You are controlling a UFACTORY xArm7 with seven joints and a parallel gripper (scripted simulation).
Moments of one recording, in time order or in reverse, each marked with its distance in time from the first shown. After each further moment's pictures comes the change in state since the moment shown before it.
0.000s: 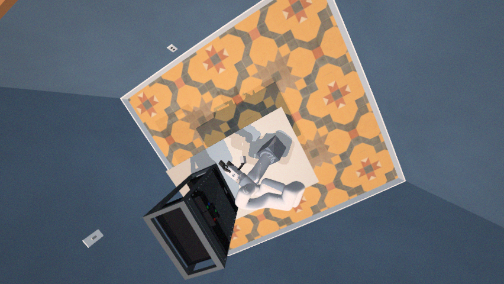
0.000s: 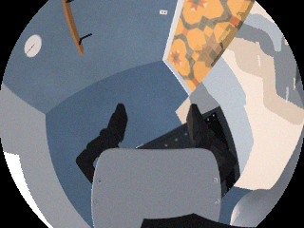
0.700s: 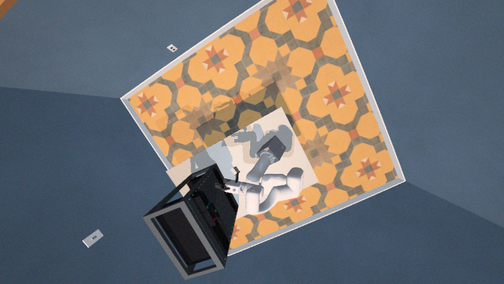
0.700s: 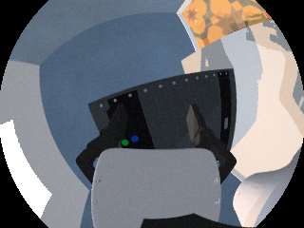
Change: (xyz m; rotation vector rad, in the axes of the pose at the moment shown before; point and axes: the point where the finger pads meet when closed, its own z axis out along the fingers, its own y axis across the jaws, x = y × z) arm -0.111 -0.016 -0.069 0.100 -0.493 -0.187
